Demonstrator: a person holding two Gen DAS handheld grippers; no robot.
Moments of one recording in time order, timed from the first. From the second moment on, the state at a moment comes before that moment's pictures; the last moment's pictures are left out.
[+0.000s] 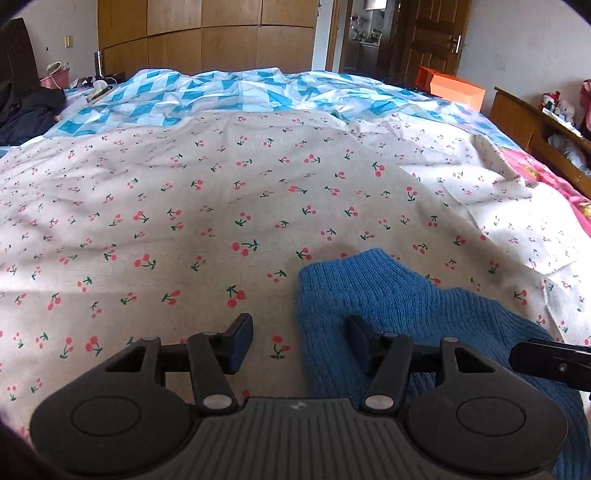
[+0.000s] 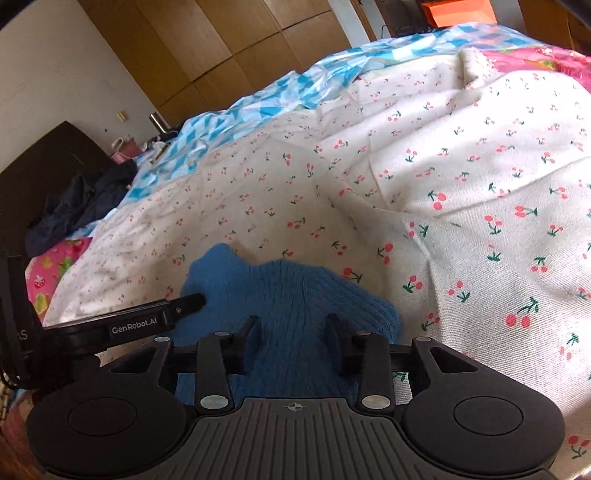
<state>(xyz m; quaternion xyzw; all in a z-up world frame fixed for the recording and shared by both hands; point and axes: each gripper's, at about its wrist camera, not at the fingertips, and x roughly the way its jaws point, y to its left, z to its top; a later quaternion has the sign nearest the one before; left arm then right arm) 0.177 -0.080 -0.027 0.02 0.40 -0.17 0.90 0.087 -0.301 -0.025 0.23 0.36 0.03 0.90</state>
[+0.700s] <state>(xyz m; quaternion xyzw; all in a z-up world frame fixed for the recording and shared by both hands) 0.047 -0.025 -0.026 0.07 0.43 -0.19 0.88 -0.026 -0.242 -0.013 0.14 0.44 0.07 0.88</state>
